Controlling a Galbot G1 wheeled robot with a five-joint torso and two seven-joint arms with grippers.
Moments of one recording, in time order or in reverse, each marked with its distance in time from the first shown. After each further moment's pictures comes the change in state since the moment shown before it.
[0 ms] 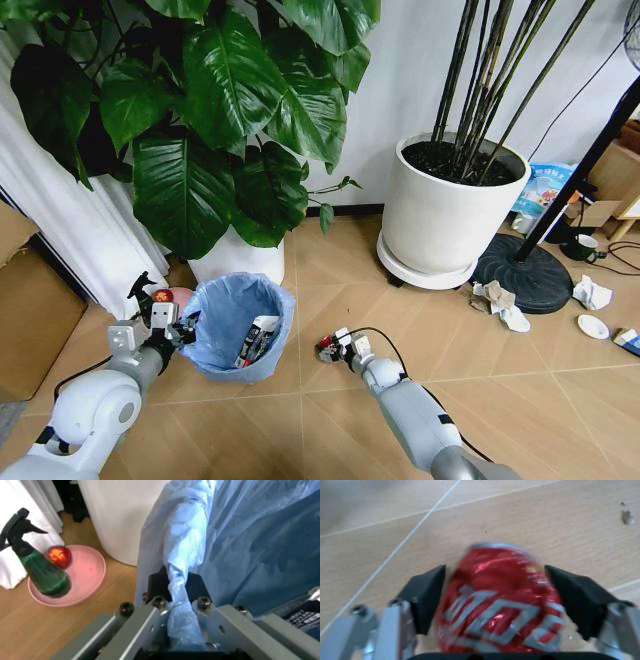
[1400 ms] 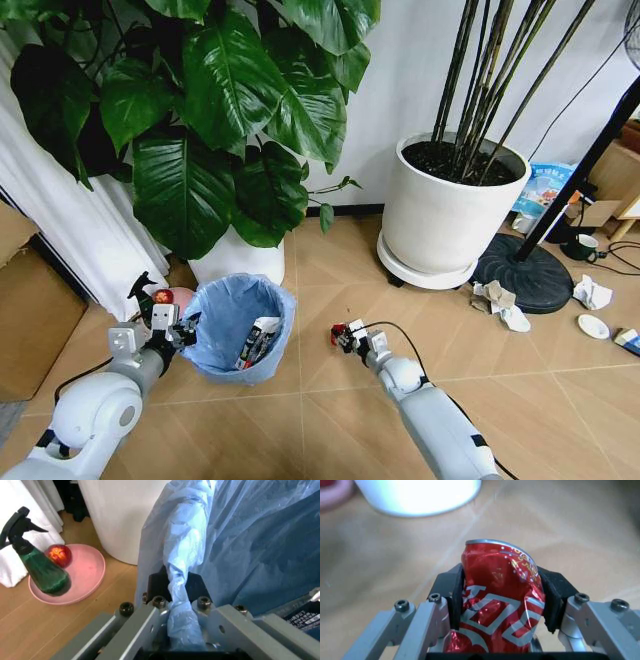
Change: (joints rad) left arm 0.020 -0.004 0.000 -0.020 0.003 -0.002 -0.012; right arm -0.170 -0.164 -0.006 0.494 0.137 -0.083 0.050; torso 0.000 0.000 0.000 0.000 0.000
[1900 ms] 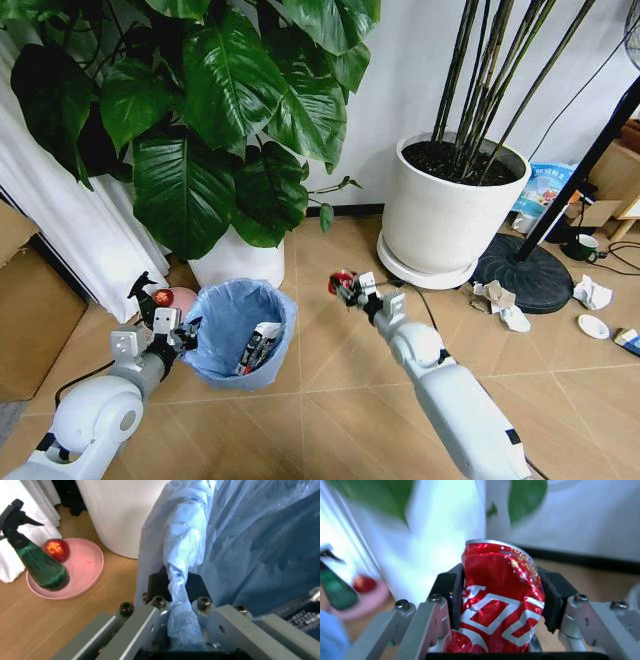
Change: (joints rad) left arm -0.009 0.024 0.021 0.009 -0.019 0.016 -0.011; right arm 0.041 -0.070 0.022 0.346 0.190 -0.051 0.022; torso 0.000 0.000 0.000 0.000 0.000
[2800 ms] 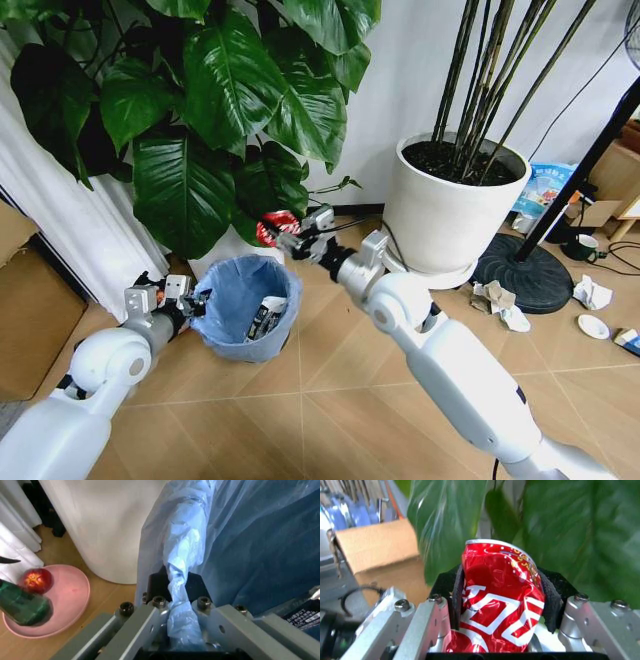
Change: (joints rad) left arm -0.261 0.062 0.132 0.125 -0.101 0.040 0.003; right arm 0.169 -0.060 -0.278 0.278 0.257 -0.127 0.034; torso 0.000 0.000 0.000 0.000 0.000
